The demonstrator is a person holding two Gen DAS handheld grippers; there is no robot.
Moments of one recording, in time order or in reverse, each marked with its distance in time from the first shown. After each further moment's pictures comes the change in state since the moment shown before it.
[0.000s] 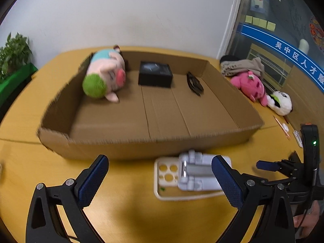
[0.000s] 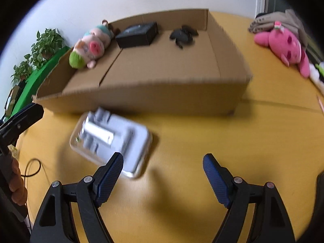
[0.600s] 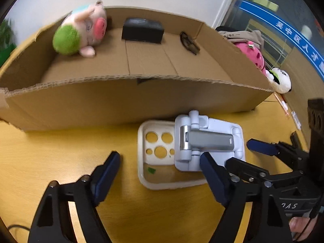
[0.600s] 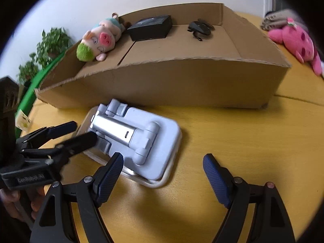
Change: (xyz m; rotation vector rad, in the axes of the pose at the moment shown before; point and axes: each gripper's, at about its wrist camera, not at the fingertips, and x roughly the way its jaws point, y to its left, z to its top) left arm 0.061 -0.008 -0.026 0.018 0.179 -0.066; right arm 0.028 0.031 0.001 -0.025 -0.032 0.041
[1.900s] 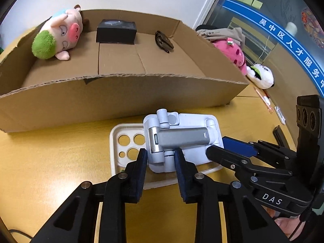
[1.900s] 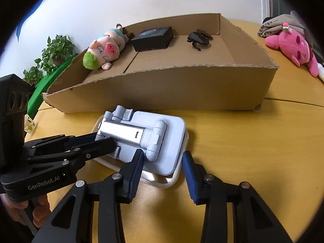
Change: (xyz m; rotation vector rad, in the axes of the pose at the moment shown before) left arm -0.009 -0.028 -0.002 0.027 -0.002 -0.116; right arm -0.025 -0.007 -0.012 0.017 -0.088 0.039
